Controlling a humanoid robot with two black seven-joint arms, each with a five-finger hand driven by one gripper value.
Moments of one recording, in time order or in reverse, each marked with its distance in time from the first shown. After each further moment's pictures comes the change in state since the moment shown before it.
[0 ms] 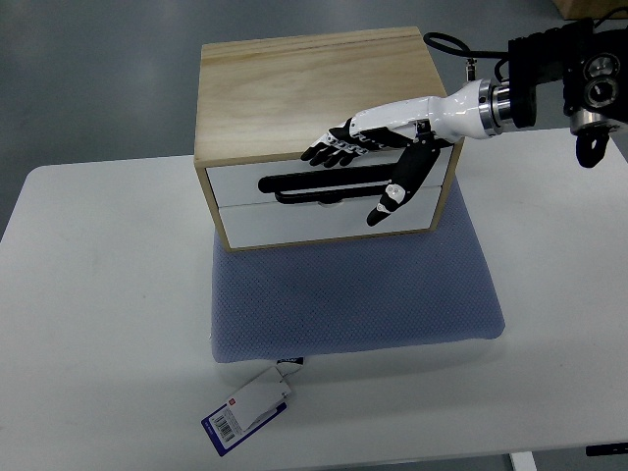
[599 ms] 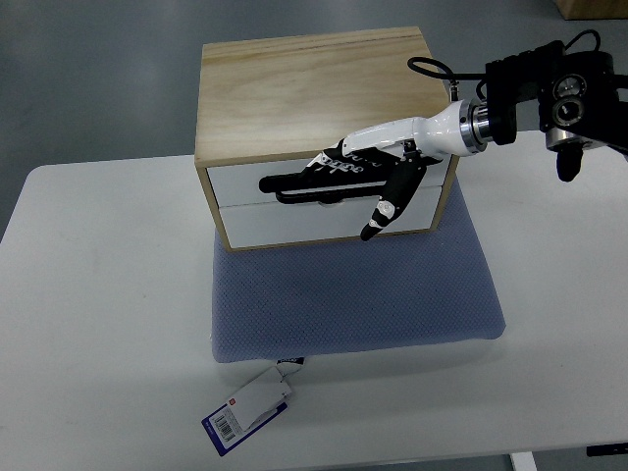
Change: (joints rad) left arm 0.000 0.000 0.000 0.000 0.000 0.000 0.000; right arm 0.001 0.053 -0.073 -0.049 -0.002 -0.031 0.000
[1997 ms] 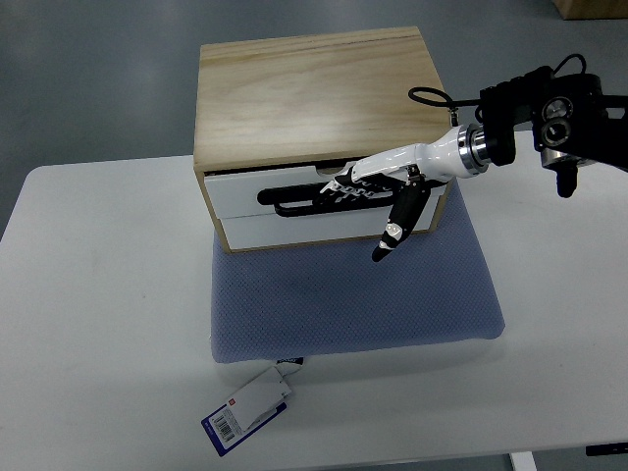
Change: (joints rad) left arm 0.000 0.000 0.000 0.000 0.000 0.000 0.000; right arm 0.004 0.009 -0.094 0.000 0.012 0.018 -0.004
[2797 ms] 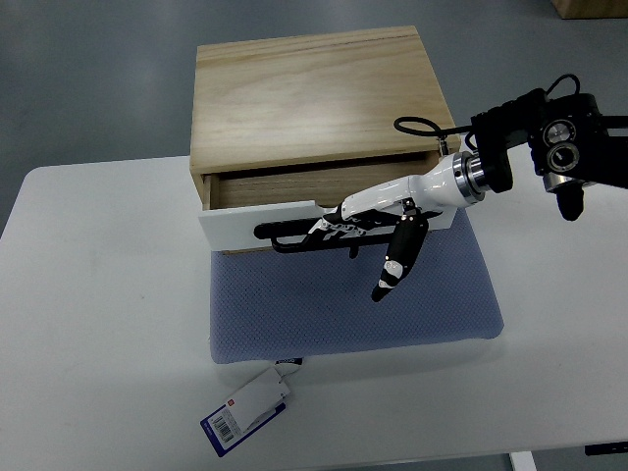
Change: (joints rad) left arm 0.000 0.000 0.000 0.000 0.000 0.000 0.000; right arm -0.002 -0.043 -0.014 0.154 0.000 0.013 0.000
